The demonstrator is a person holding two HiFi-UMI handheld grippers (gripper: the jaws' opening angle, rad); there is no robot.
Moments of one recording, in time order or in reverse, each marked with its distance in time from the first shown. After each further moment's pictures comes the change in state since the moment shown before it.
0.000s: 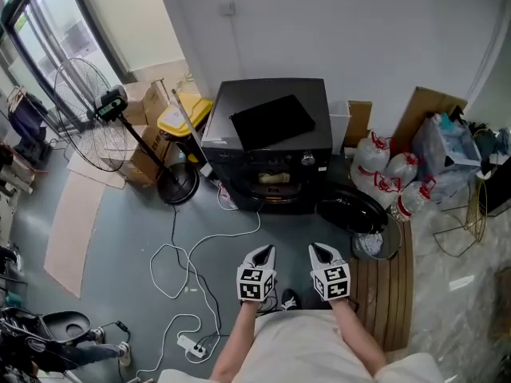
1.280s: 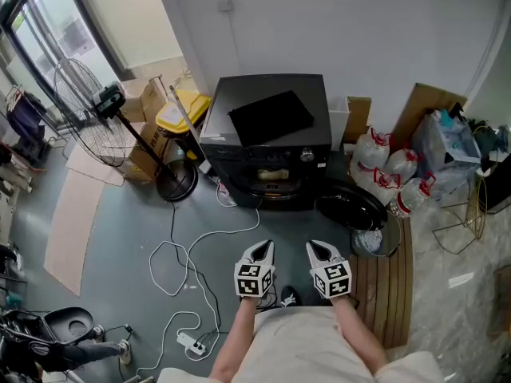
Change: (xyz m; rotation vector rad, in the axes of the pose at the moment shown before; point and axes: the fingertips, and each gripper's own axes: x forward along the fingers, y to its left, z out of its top) left arm 0.003 0.002 0.006 -0.038 -0.021 -0.001; right arm 0.000 0.007 0.001 0.012 -0.021 0.058
